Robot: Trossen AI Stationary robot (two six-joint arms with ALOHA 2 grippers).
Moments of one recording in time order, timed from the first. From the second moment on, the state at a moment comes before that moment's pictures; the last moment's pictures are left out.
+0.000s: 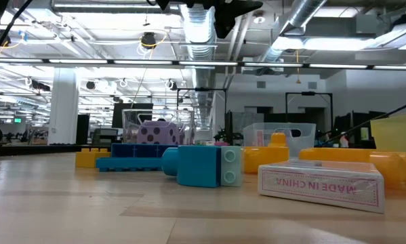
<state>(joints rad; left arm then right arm) 0.14 1.75 1.52 -0.15 0.57 -0.22 0.93 1.35 0.94 -1.04 0.00 2.13</state>
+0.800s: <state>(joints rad) 0.14 1.75 1.52 -0.15 0.57 -0.23 1.05 1.50 0.94 -0.95 -0.07 2.09</state>
